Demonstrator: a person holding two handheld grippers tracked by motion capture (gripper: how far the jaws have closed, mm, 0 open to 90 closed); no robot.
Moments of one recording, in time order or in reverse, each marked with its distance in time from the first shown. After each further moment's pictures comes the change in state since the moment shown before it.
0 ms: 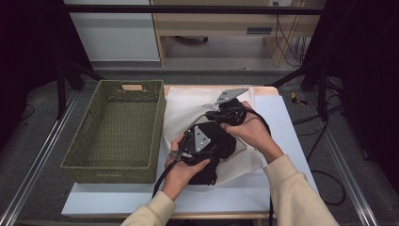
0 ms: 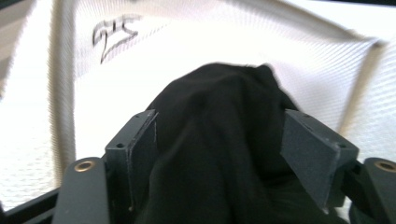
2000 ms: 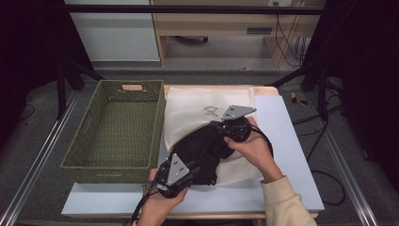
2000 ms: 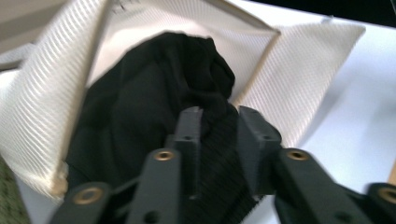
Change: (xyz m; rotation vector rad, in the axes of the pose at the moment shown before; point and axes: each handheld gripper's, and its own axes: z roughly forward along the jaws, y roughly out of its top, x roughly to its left) left arm -0.023 -0.043 -0.090 0.003 -0.116 -0.077; right arm 0.028 -0.037 -0.009 -0.078 -0.091 0.031
